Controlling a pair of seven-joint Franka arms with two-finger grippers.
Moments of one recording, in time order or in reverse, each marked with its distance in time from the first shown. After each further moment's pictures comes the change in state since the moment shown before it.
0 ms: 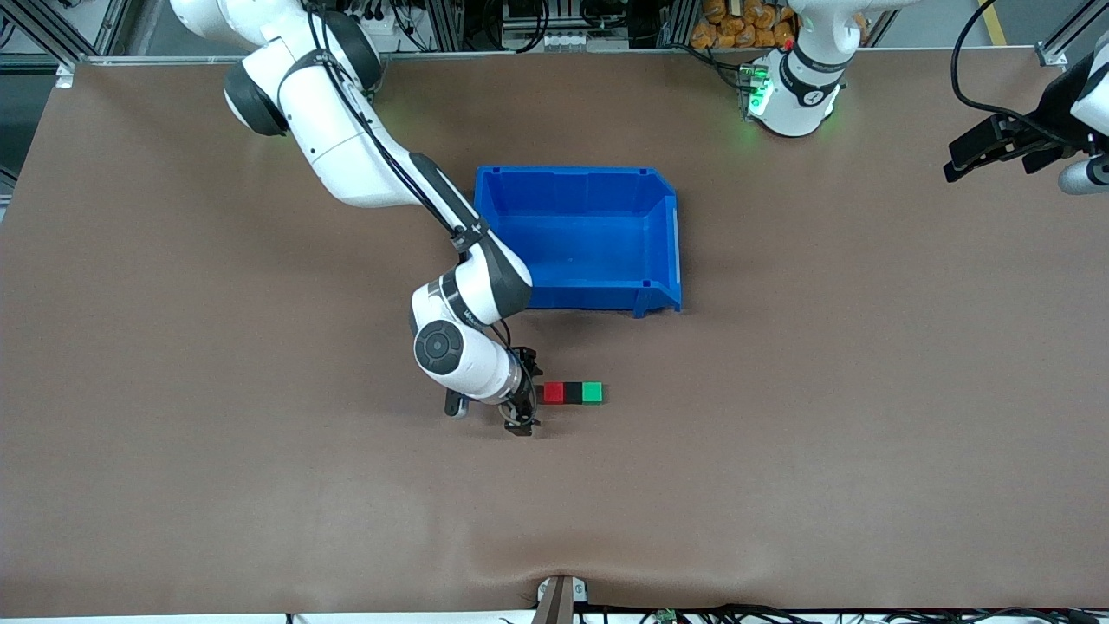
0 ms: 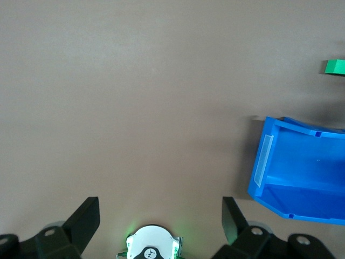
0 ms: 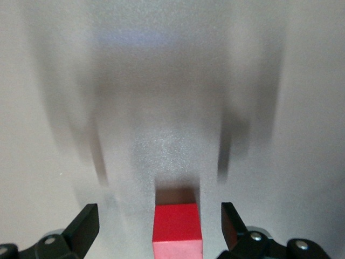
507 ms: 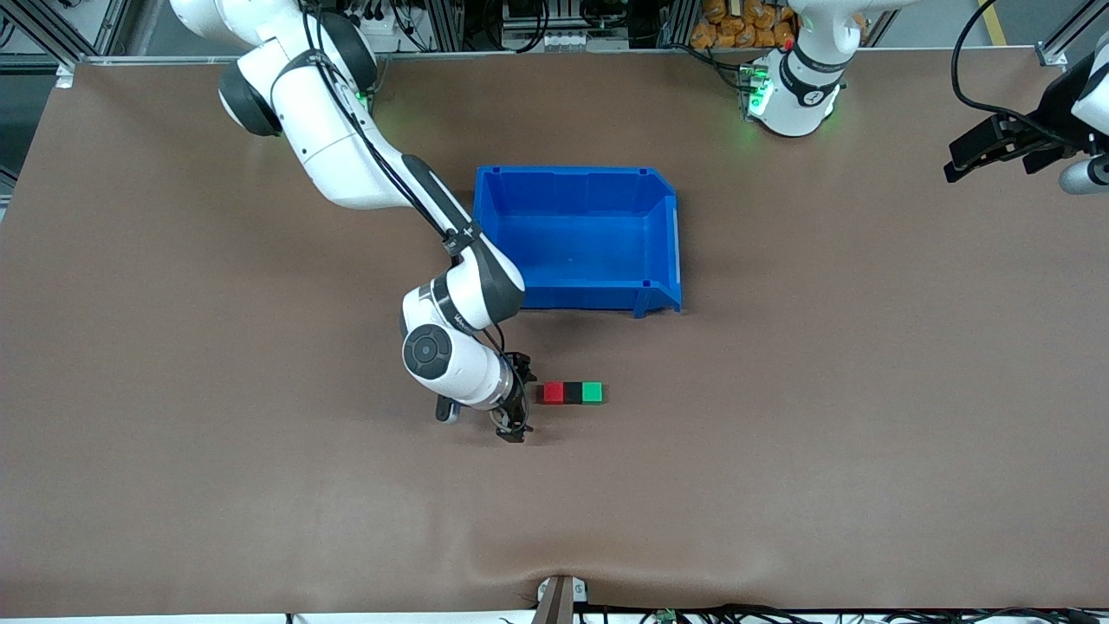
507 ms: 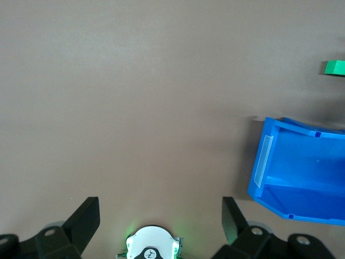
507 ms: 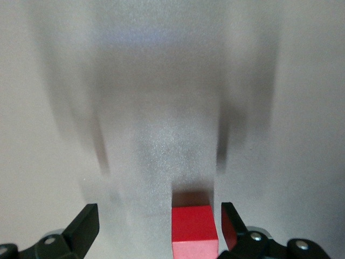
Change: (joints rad) left arm 0.000 0.000 0.000 0.001 0.000 0.001 0.000; right arm -0.019 -0.004 -0.002 0.009 0.000 -0.011 -0.005
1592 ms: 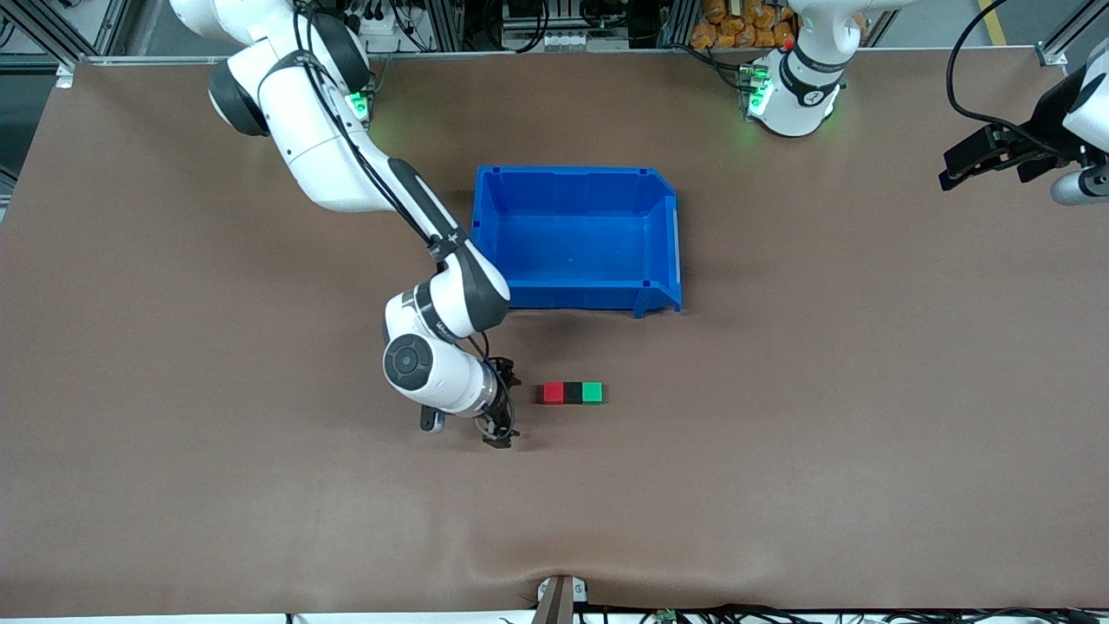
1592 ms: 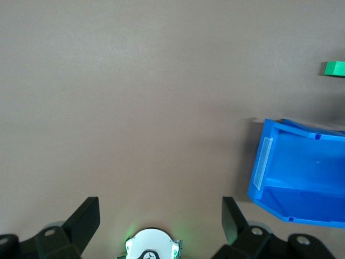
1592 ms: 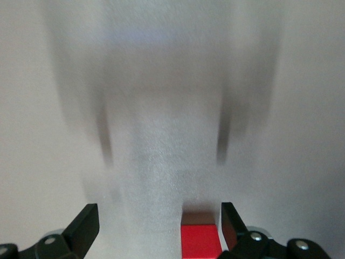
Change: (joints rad) left arm -0.001 0.018 -0.005 0.001 0.000 0.014 0.000; right arm -0.042 -0.020 -0.005 0.001 -0.001 -0.058 -0.101
